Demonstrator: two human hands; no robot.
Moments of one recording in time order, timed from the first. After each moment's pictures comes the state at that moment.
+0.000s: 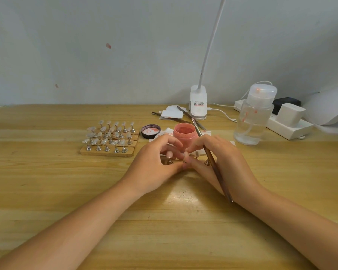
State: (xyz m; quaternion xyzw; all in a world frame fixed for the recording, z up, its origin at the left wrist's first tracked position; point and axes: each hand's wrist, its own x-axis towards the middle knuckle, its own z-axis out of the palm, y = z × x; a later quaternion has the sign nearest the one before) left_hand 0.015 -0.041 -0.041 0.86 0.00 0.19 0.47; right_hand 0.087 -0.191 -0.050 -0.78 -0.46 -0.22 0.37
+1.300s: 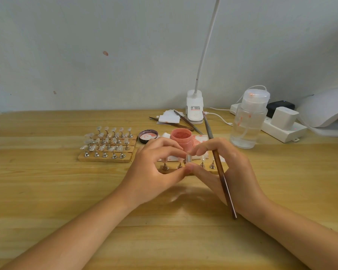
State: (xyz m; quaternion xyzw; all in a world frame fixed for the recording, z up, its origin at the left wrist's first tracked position) left_hand 0.008 -0.046 -0.034 0.86 -0.10 0.28 0.41; right_hand 0.073 -0.202 -0.039 -0.70 -0.48 -0.21 0.48
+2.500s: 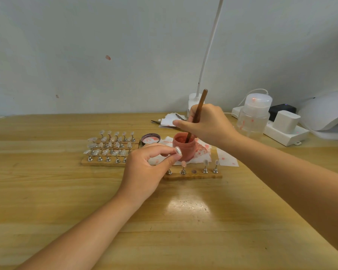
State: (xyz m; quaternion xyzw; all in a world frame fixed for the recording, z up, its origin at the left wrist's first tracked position) left_hand 0.011 -0.039 -0.034 0.80 -0.03 0.35 0.48; right_hand 0.138 -0.145 0.014 -0.83 -0.38 -0.12 0.38
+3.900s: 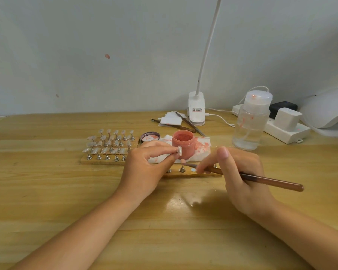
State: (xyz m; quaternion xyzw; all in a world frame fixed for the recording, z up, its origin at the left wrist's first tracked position) left_hand 0.015 -0.040 -0.039 0.81 -0.03 0.36 0.46; right_hand 0.072 -0.204 -0.038 -0.65 -0.47 -0.18 0.57
